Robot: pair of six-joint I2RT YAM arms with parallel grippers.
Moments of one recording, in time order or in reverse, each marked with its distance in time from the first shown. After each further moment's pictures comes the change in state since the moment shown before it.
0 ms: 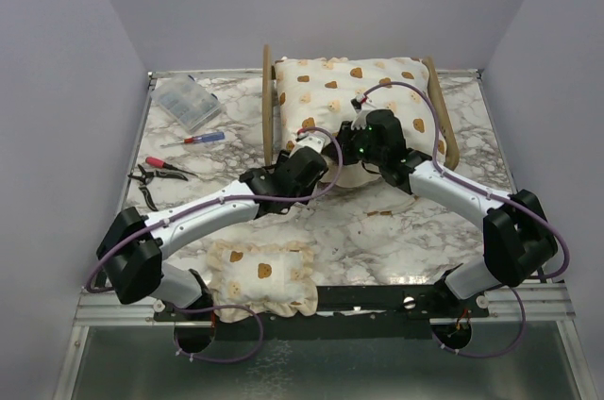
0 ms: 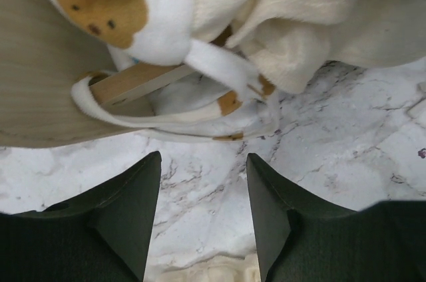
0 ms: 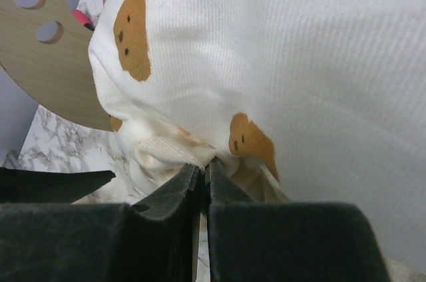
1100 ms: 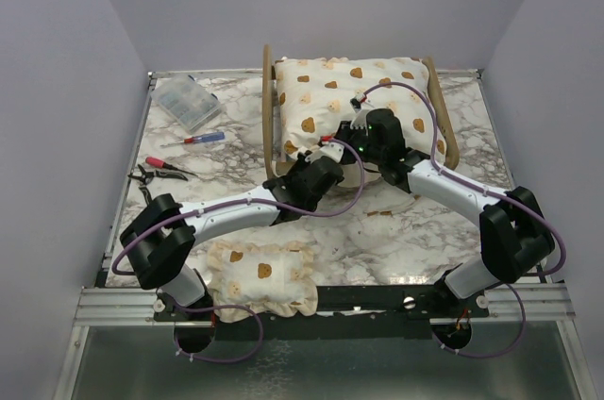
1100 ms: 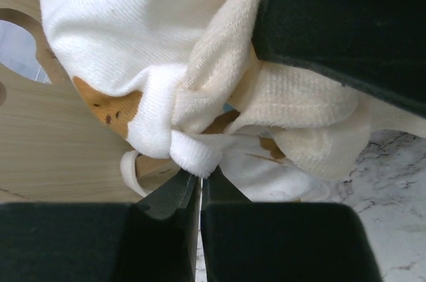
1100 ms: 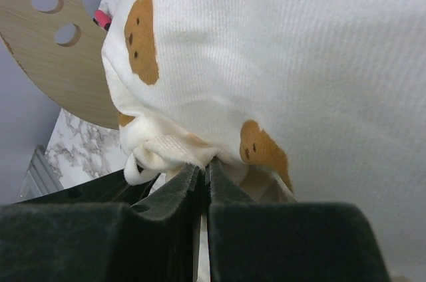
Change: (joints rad) left arm -0.077 0.151 -0.055 0.356 -0.332 0.318; right arm -0.003 0.023 0.000 0.039 -0.065 0.050
